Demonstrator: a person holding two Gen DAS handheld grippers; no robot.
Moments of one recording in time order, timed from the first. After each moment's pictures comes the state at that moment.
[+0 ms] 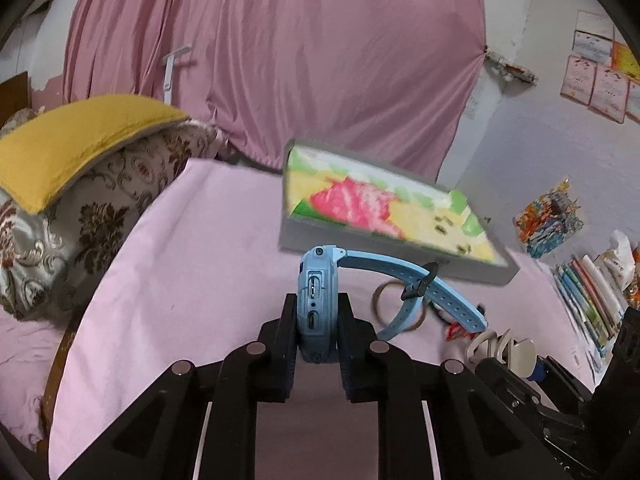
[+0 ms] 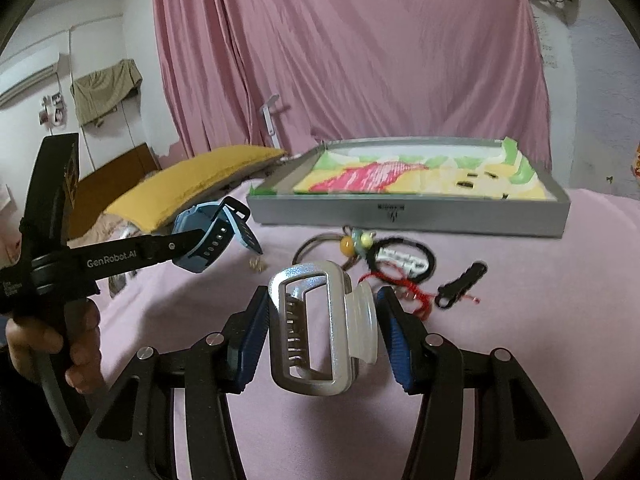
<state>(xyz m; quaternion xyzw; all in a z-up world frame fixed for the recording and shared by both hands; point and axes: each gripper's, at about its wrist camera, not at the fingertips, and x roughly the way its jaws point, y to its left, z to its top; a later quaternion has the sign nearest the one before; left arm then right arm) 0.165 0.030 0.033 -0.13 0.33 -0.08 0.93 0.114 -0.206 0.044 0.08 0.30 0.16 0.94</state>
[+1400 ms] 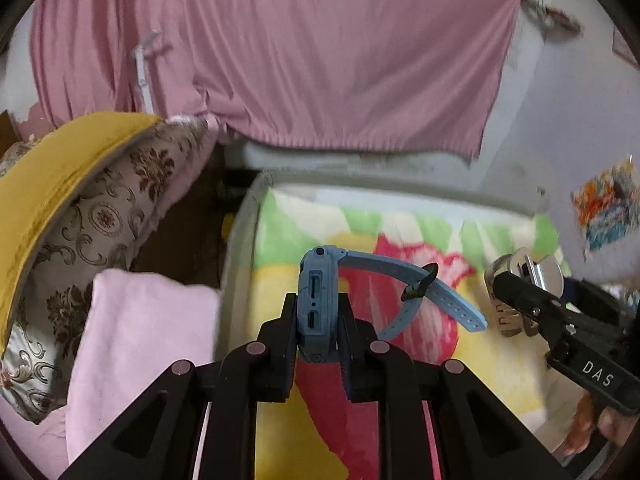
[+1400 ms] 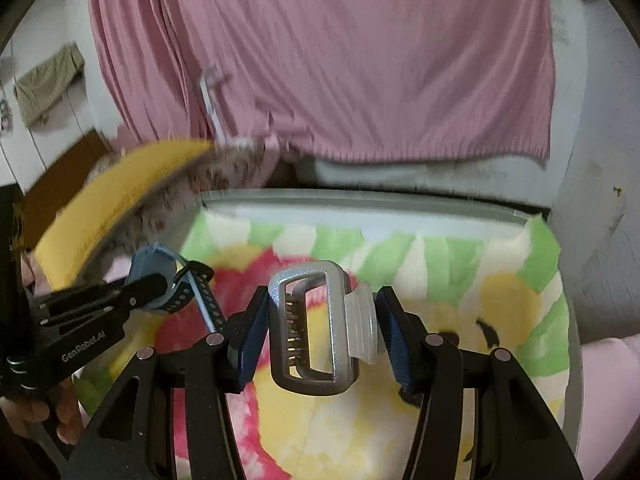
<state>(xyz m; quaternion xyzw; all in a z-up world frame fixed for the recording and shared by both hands) 0.388 -0.025 0.030 -0.04 0.44 -0.04 0.90 0.411 -0.224 0.059 0.06 0.43 0.11 0.90</state>
